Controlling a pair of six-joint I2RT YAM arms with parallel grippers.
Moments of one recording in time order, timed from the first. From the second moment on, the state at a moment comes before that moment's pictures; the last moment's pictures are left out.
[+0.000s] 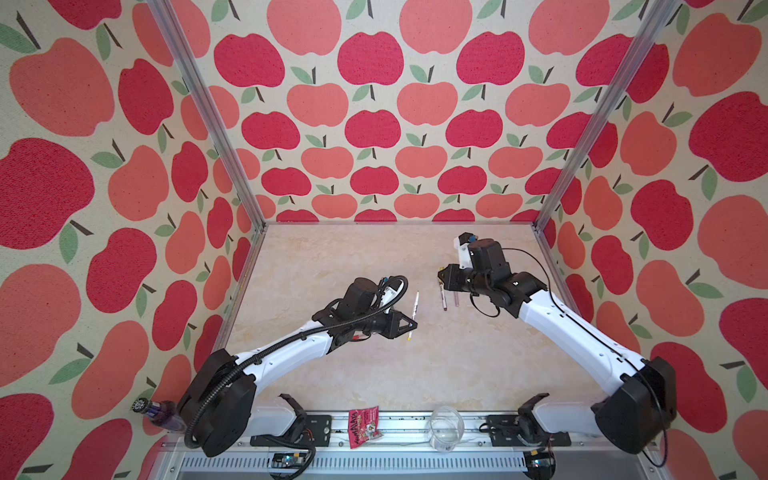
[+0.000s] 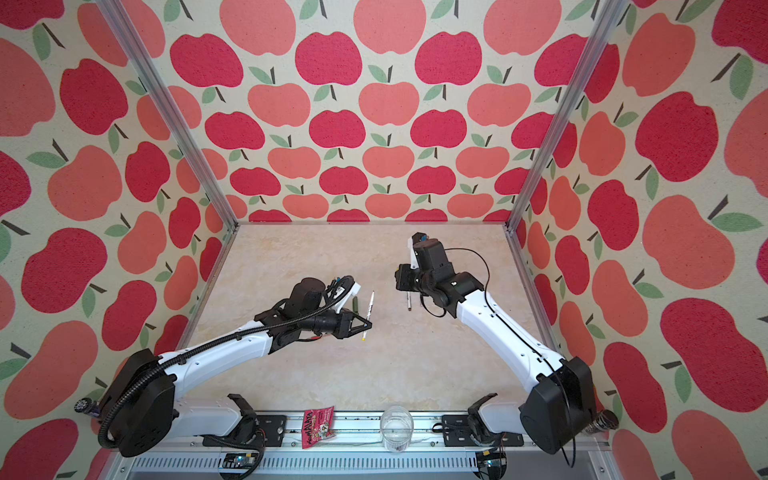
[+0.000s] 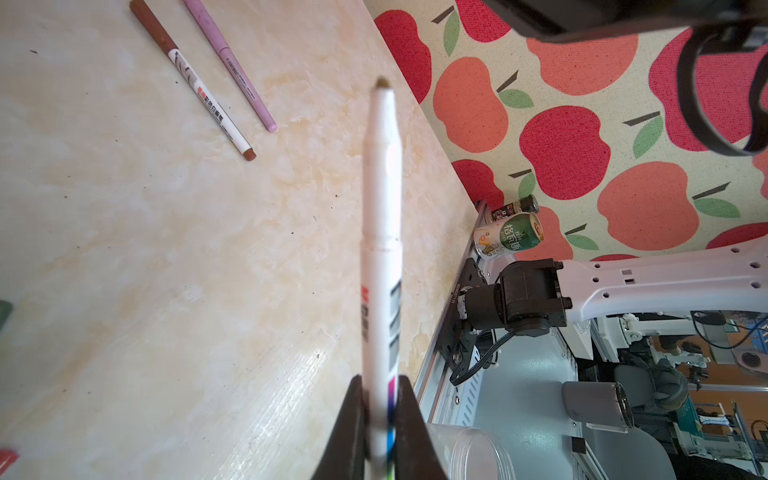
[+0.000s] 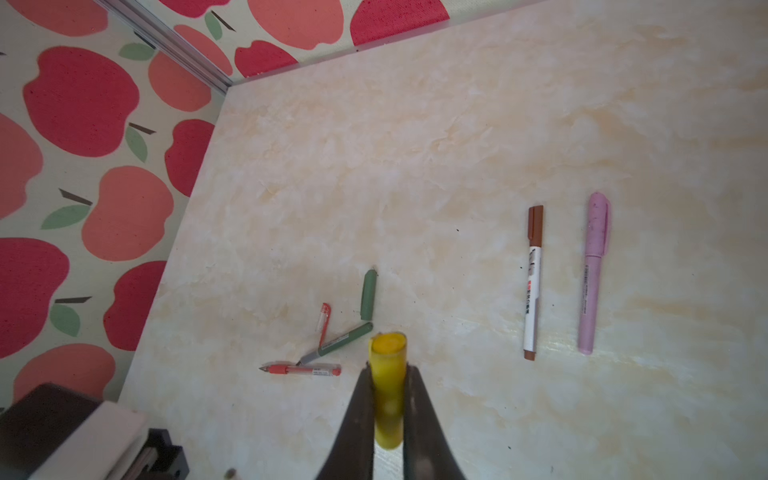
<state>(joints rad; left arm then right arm) -0.72 1.32 0.77 -0.03 0.63 -0.48 0.61 1.33 1.15 -0.46 -0.13 0.54</state>
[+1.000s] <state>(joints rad) -0.76 1.39 0.78 0.08 0.57 -0.51 0.65 1.33 1.06 -0.28 -0.29 0.73</state>
